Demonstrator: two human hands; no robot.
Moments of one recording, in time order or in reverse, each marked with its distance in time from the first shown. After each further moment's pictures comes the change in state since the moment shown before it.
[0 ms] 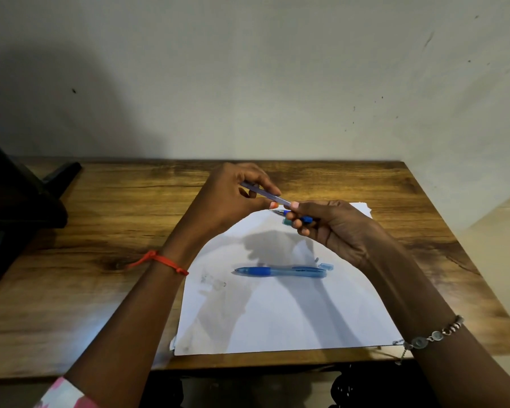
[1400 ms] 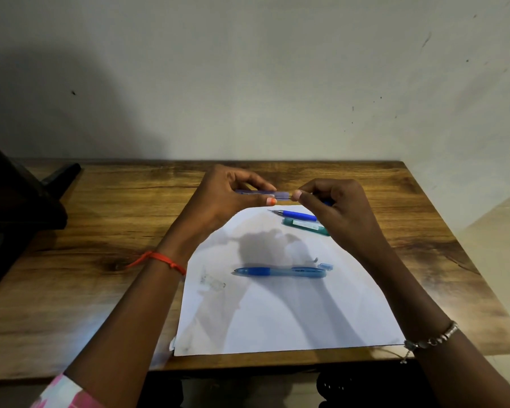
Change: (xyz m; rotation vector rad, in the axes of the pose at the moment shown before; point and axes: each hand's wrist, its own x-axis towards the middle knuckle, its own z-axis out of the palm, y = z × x) left_hand 0.001 -0.009 0.000 -0.215 0.025 -0.168; right_hand -0.004 -0.002 -0.002 -0.828 0.194 -0.687
